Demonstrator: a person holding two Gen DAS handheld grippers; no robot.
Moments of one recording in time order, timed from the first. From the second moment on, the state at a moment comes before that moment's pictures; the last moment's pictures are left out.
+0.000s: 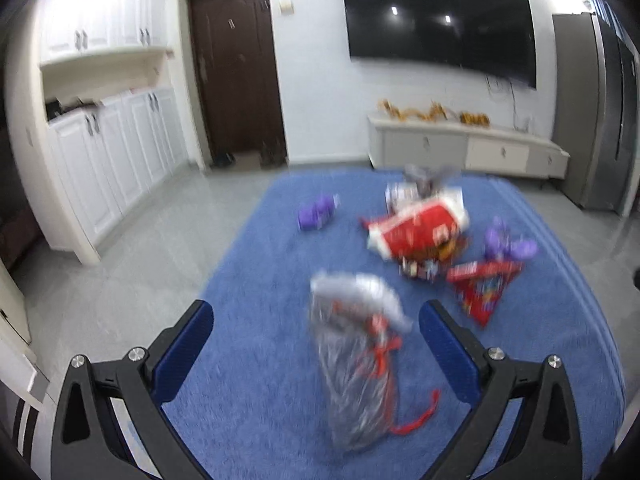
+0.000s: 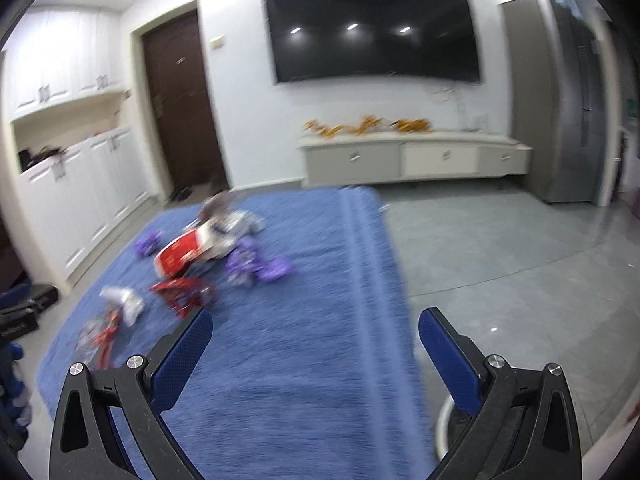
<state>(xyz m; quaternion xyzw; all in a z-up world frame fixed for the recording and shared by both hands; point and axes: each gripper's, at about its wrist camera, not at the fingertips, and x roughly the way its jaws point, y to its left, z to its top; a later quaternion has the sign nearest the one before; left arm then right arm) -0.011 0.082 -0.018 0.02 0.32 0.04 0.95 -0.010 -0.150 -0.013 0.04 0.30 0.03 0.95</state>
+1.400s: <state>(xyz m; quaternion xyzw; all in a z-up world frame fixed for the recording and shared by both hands) 0.005 -0.047 0.008 0.07 0.35 -0.23 0.91 0.011 -0.188 -0.023 0.13 0.29 0.15 0.94</state>
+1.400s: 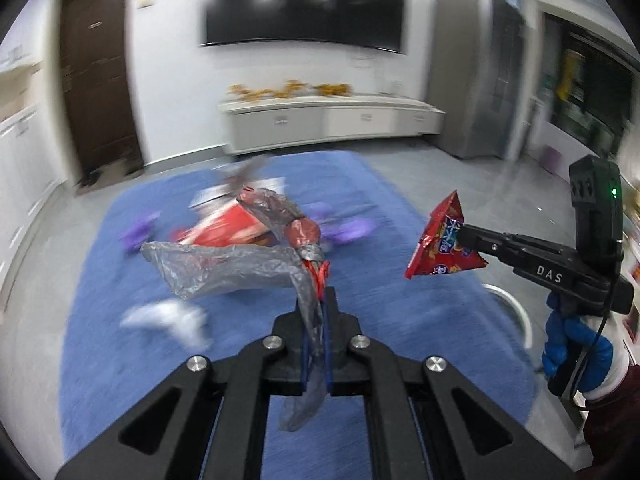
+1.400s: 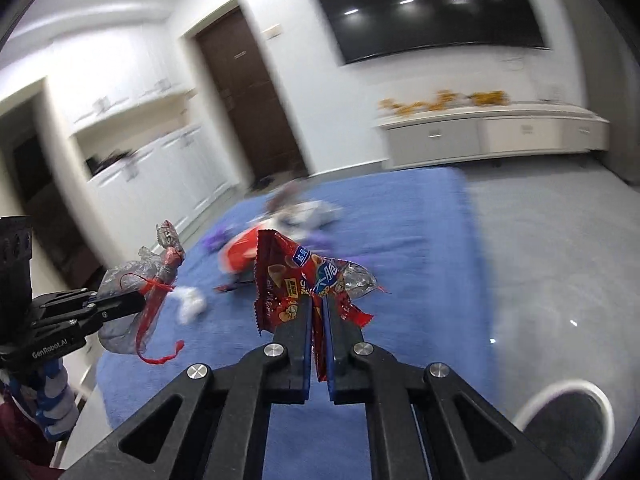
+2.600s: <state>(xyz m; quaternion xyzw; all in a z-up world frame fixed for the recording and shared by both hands) 0.040 -0.386 -0.095 0.12 0.47 -0.47 0.74 -0.105 -0.438 -0.175 0.24 0.40 -0.19 0.86</state>
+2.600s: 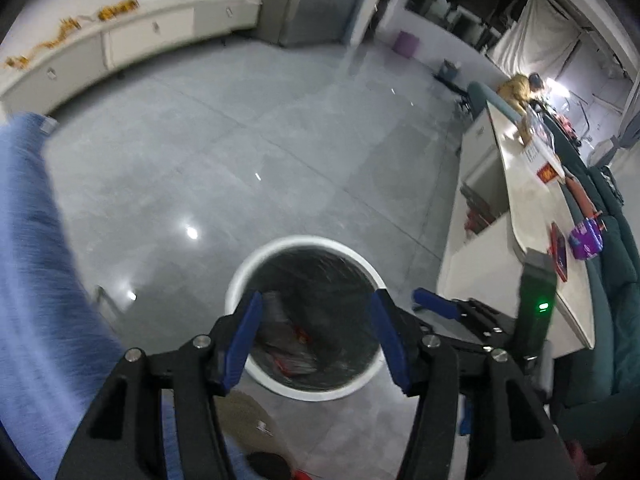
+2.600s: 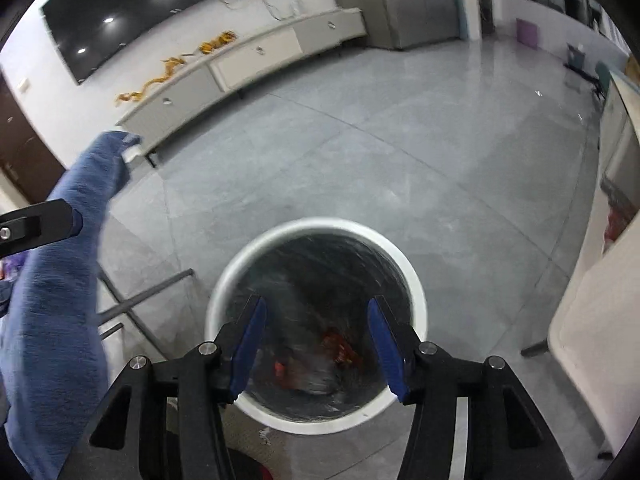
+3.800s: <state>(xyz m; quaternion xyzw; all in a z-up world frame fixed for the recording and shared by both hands) 0.130 0.097 -0.097 -0.01 0.43 -0.07 0.90 0.179 -0.075 -0.079 -0.01 0.40 0.13 0.91</state>
